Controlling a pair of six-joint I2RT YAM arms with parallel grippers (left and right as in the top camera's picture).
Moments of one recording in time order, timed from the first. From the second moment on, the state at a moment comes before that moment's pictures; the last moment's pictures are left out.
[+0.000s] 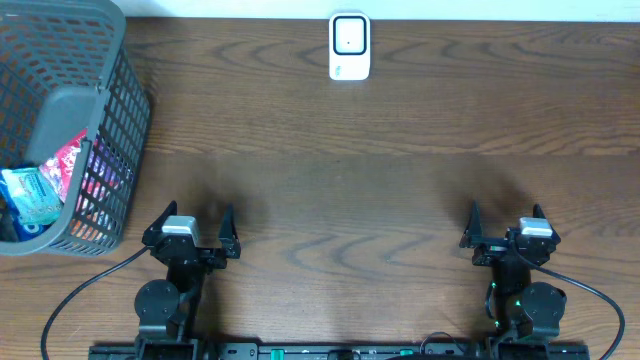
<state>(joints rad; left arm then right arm) -0.04 0.01 0.02 -0.11 0.07 -0.10 -0.05 0.01 0.01 -0.07 0.02 0.00</state>
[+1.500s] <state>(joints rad) -0.04 0.01 0.02 -0.09 0.23 -0.12 -0.05 0.01 0.01 -0.07 0.02 0.00</state>
